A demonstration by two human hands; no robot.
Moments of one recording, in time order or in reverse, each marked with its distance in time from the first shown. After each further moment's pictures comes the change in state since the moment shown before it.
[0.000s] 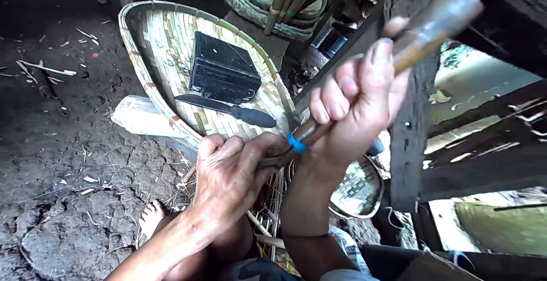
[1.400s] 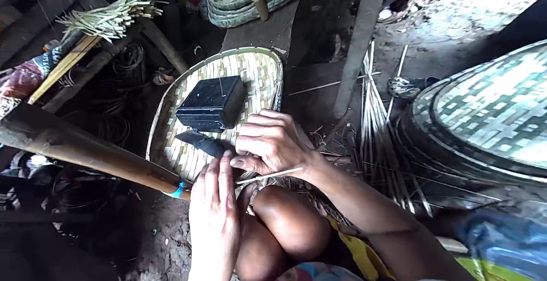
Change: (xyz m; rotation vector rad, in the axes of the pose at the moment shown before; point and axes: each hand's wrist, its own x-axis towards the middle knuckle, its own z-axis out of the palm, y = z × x) left_hand 0.003 0.046 -0.043 0.776 -0.392 0.003; right_hand -0.044 0.062 -0.030 -0.627 -0.413 -0.523
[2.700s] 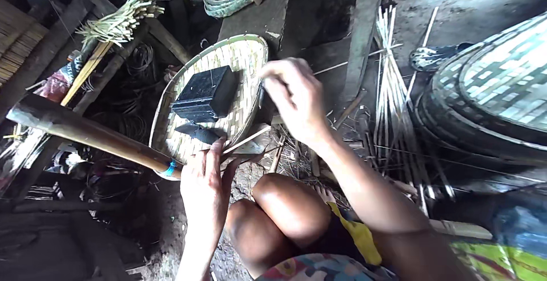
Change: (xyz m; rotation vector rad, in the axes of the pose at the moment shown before) left_hand 0.011 -0.002 0.007 0.065 0.016 0.024; right_hand -0.019 0.018 -0.038 0.103 0.263 0.472
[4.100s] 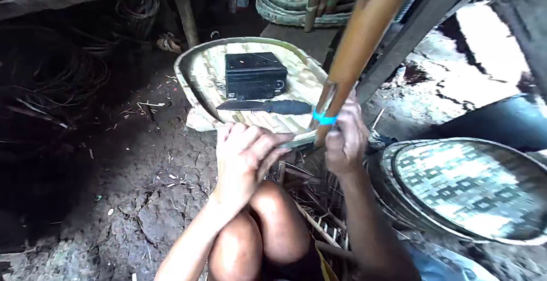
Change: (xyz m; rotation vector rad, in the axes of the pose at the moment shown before) left_hand -0.009 -0.018 0.032 -0.615 0.384 0.032; right_hand -0.026 0.003 -0.011 -0.181 -0.232 -0.396
